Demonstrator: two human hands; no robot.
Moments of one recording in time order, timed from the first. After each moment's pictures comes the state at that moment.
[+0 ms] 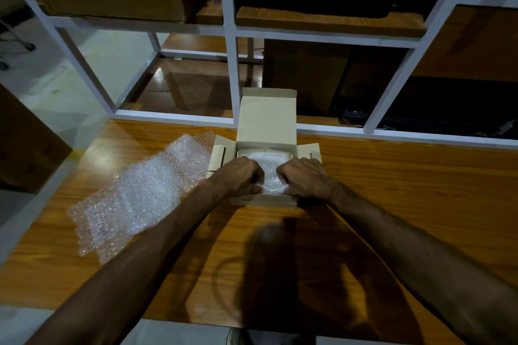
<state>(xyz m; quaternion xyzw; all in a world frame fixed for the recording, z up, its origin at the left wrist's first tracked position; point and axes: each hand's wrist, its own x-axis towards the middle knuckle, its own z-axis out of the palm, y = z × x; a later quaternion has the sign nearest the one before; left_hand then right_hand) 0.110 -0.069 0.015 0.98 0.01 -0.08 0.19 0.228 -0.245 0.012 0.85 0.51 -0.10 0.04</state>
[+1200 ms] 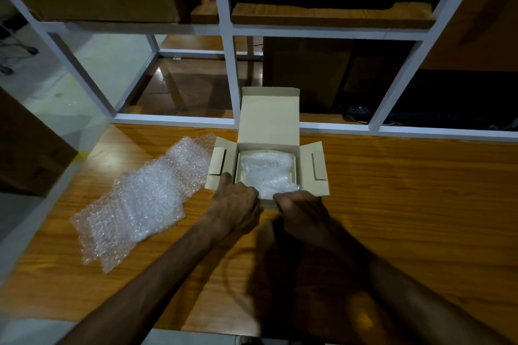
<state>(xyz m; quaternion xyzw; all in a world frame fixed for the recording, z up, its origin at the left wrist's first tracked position) 0.070 -0.098 0.002 0.99 0.03 -0.08 -0.05 0.168 -0.272 -0.046 0.86 0.50 -0.02 -0.12</state>
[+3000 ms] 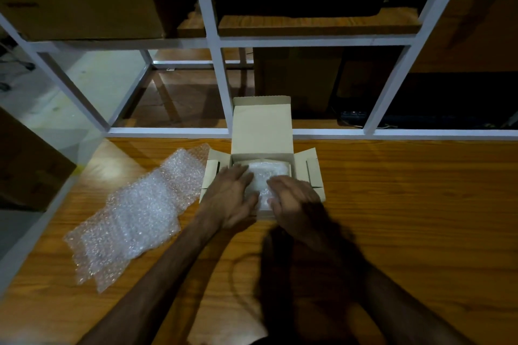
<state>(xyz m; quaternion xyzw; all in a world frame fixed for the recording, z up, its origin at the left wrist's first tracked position) 0.094 -0.071 -0.005 0.99 0.06 0.04 0.09 0.185 -0.262 -0.015 0.88 0.46 -0.01 -0.15</state>
